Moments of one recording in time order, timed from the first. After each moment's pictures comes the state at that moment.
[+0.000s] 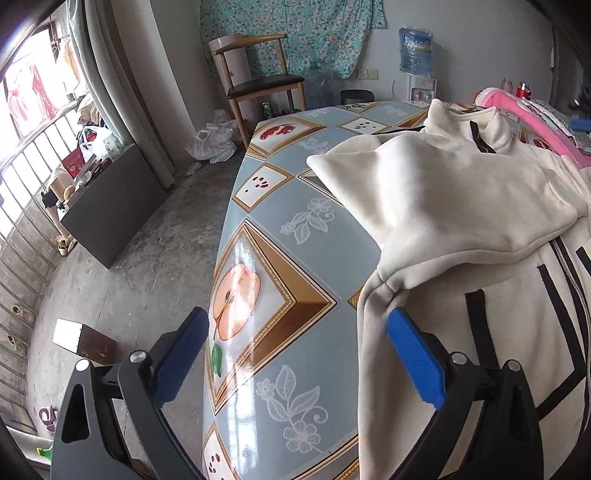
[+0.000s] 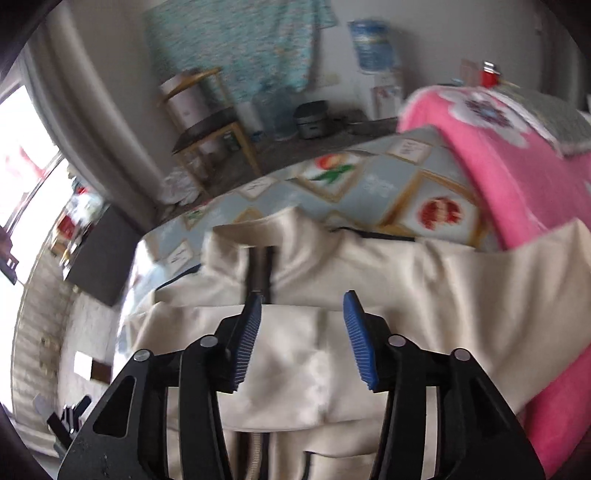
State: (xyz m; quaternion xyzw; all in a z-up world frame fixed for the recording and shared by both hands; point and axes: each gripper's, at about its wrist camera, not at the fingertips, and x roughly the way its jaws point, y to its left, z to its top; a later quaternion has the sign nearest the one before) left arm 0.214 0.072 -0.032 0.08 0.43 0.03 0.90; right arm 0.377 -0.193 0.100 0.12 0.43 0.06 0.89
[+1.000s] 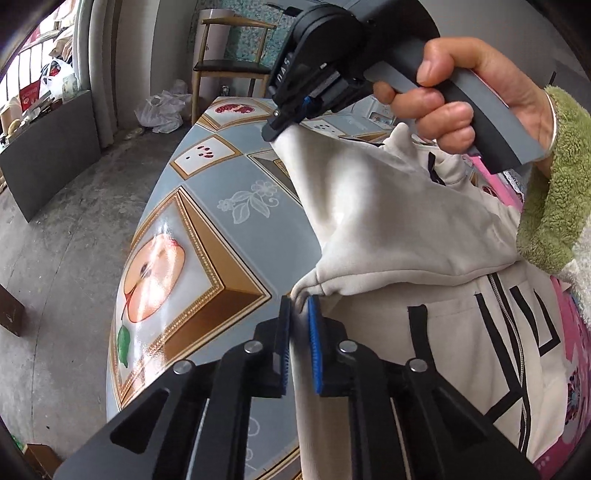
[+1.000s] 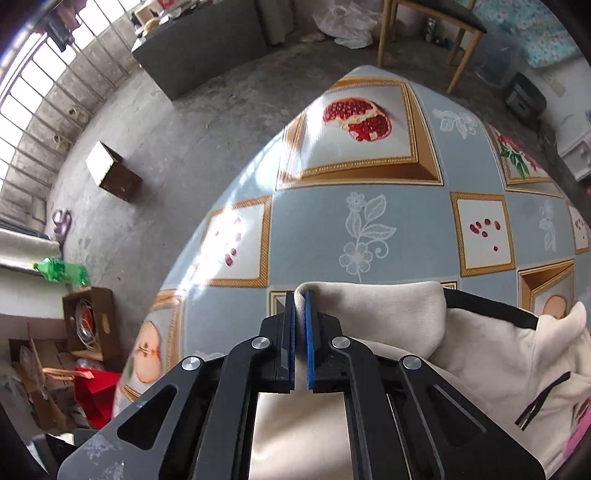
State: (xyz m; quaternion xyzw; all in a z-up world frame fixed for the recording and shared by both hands) left arm 0.225 0.086 -0.055 -0.09 0.43 -0.10 0.89; right arm 0.501 0.150 -0.003 -0.15 0.60 0.26 0.74
